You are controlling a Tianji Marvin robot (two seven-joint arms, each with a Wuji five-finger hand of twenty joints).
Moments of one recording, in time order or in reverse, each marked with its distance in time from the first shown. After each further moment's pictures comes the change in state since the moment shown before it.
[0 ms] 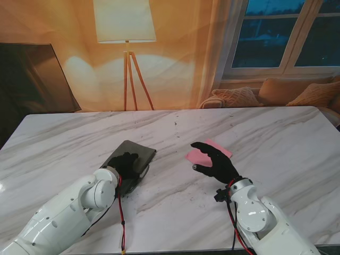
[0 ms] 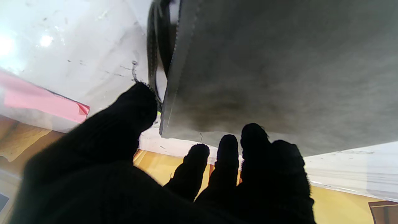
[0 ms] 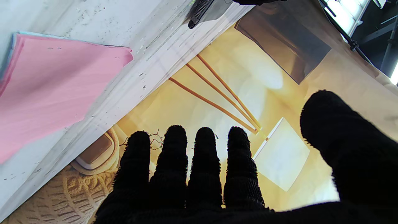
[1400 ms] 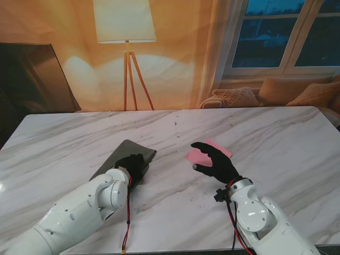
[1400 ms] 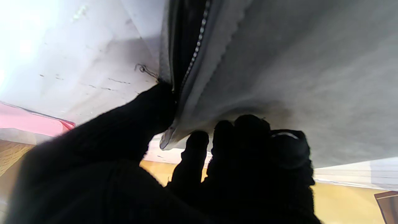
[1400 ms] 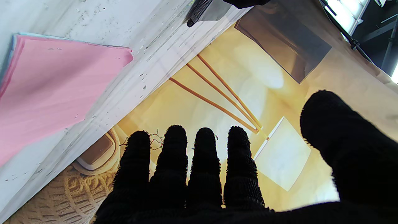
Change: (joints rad) left arm -0.120 -0.058 0.184 0.142 -0.037 0.093 0.098; right arm 0.000 0.000 0.000 0.000 0.007 0.003 0.002; left_hand 0.042 -0.127 0.249 -0.017 -0.009 0.008 0.429 0.124 0.222 0.007 0.288 0.198 0.387 -0.025 0.202 -0.103 0.401 0.044 0.206 -0.288; right_hand 0.000 0.000 0.000 0.000 0.000 0.000 0.011 0.012 0.000 0.000 -0.013 0.008 0.000 0.000 0.000 0.003 0.001 0.000 0.000 0.011
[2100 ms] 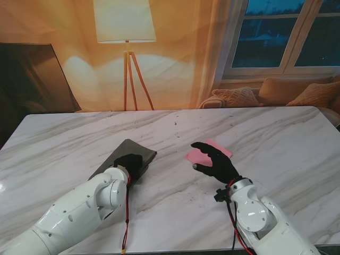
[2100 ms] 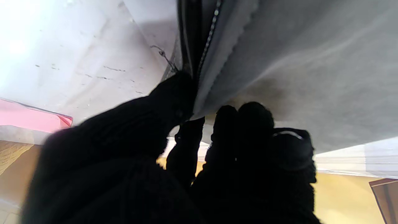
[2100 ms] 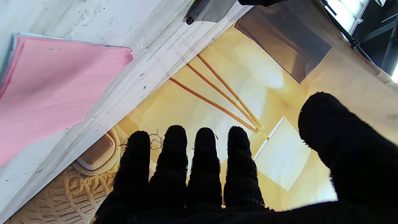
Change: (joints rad) left arm 0.015 0.009 -0.026 -0.036 0.048 0.014 -0.016; right arm 0.001 0.000 -0.002 0.002 0.002 0.000 -0.002; left_hand 0.160 -0.123 0.021 -0.126 0.250 -0.081 0.116 -0.101 0.270 0.003 -0.241 -0.015 0.101 0.035 -0.090 -0.094 0.096 0.043 0.062 -0.144; right_hand 0.000 0.021 0.000 0.000 0.000 0.000 0.000 0.001 0.000 0.000 0.000 0.004 0.000 0.000 0.000 0.000 0.000 0.000 0.000 0.000
